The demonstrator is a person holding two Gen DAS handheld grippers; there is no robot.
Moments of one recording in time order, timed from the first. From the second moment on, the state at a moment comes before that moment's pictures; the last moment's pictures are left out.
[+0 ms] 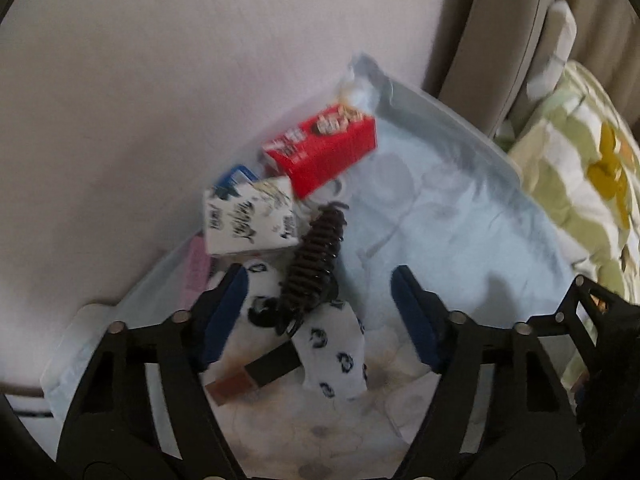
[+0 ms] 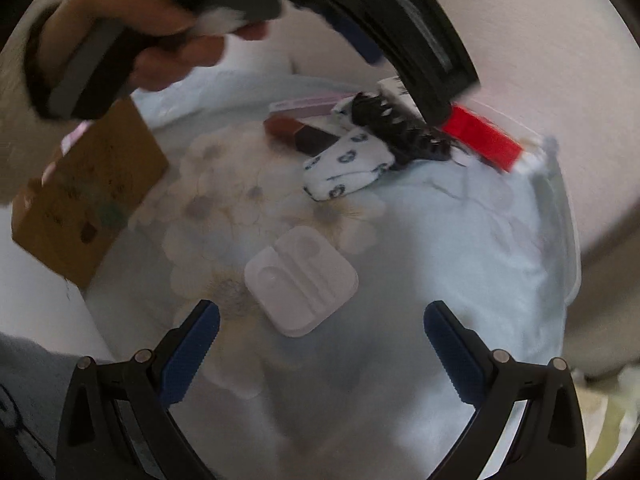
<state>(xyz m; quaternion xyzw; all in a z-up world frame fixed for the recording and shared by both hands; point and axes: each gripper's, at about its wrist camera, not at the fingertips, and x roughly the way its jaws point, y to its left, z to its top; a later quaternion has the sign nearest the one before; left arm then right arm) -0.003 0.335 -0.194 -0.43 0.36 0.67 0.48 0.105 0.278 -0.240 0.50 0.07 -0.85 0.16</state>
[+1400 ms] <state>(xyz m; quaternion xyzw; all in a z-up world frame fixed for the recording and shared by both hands) -0.025 0.318 -0.141 -0.46 0.25 0.66 0.54 0.085 0.305 -0.229 0.45 0.04 -0.88 0.17</state>
